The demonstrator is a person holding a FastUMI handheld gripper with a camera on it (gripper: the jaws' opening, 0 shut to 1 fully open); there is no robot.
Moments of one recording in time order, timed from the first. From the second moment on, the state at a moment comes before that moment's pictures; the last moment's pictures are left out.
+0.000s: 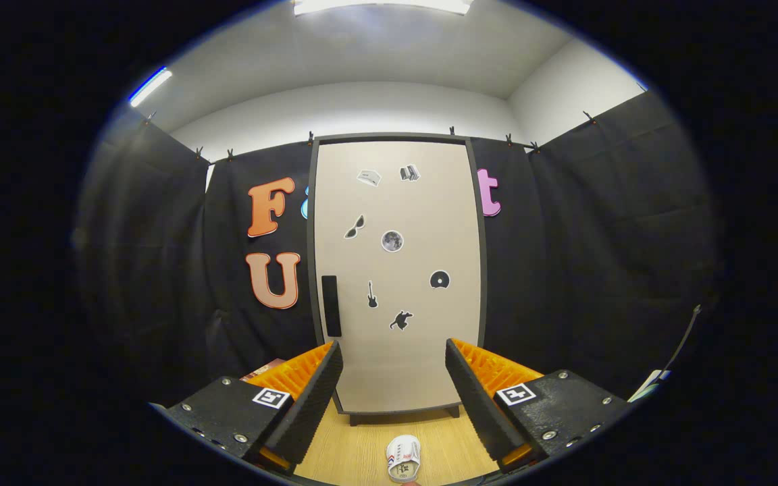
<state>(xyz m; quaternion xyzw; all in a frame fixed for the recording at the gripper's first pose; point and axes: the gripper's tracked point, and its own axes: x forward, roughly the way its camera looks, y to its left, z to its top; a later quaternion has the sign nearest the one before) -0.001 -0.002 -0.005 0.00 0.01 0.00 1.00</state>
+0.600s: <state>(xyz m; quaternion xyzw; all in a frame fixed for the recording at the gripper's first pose) 0.007 0.006 -0.011 0.00 0.01 0.01 1.00</state>
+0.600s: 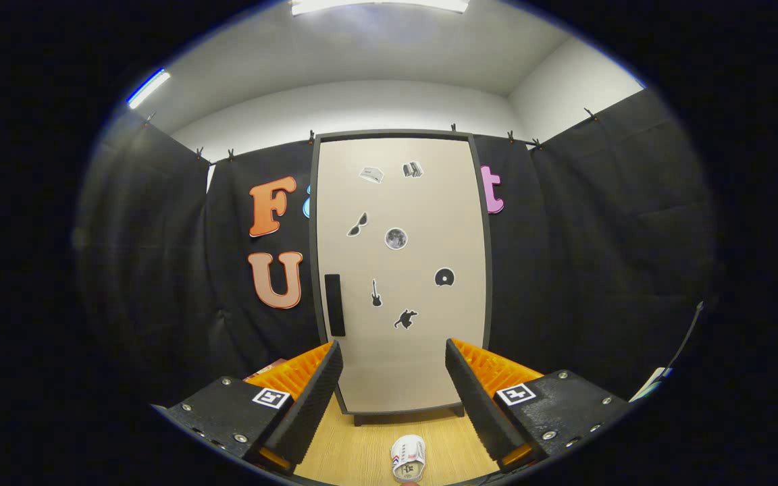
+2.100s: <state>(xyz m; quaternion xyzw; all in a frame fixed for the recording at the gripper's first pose) 0.247 0.134 -0.057 -0.03 0.02 0.04 1.00</state>
